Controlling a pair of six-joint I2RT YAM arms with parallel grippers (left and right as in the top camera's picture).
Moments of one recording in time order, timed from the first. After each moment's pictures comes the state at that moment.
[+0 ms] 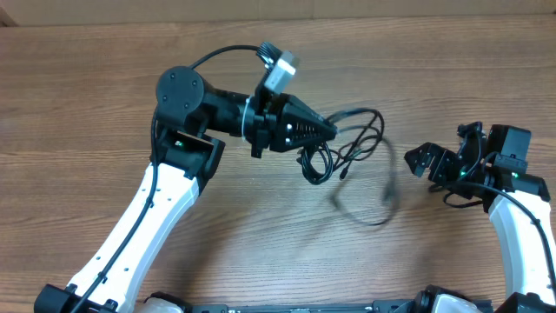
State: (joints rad) left arm -0.38 1.43 1.17 0.59 1.41 -0.94; right arm -0.31 1.30 0.82 -0.67 -0.46 0.11
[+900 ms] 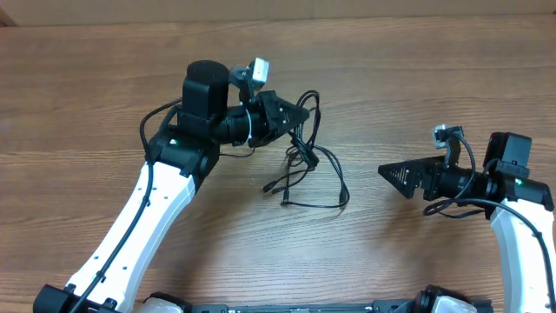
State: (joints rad) left arm -0.36 1.43 1.17 -0.29 0.78 -0.97; right arm -0.31 1.23 0.82 -0.78 -0.97 -0.25
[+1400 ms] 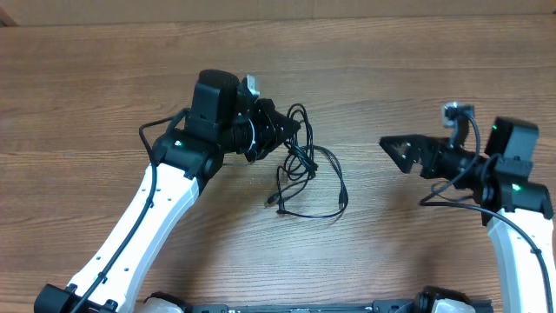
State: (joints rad) left arm -0.39 1.43 1.17 -0.46 0.61 -1.14; right arm -0.18 1.15 0.89 -0.57 -0.87 0.13
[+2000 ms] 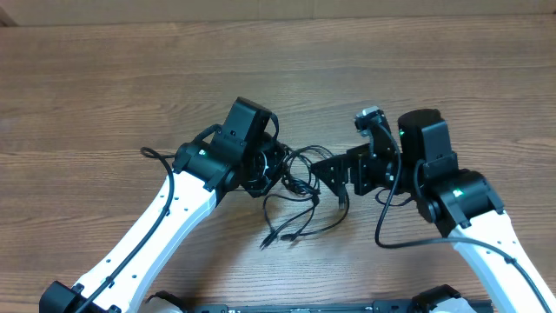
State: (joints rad) left arm -0.52 1.43 1.17 -0.79 0.29 -1.42; right arm 0.35 1.13 0.98 -0.63 -0.54 0.20
